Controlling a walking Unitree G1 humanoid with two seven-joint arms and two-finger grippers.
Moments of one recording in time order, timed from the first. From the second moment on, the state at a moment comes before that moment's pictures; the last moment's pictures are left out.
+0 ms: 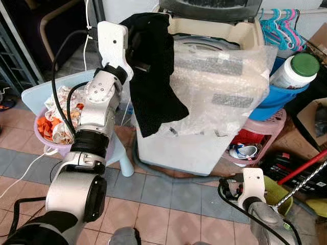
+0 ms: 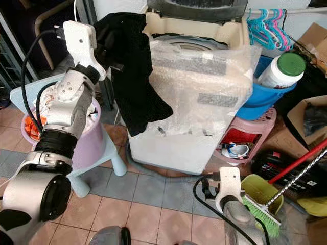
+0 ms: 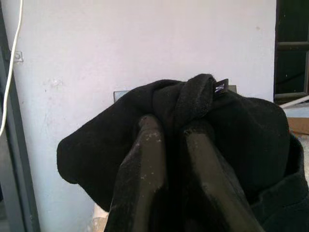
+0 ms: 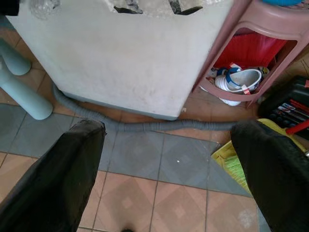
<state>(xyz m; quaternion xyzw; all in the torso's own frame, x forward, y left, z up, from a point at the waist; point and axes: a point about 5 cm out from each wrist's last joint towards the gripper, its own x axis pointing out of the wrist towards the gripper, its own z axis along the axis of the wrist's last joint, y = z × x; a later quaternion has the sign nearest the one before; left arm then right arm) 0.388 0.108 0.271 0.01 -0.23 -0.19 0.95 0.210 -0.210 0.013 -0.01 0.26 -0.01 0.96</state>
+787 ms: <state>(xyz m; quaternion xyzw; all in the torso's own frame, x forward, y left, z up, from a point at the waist) 0.403 0.071 0.338 0.03 -0.28 -0.24 0.93 0.219 -0.209 0.019 0.00 0.25 0.02 0.97</state>
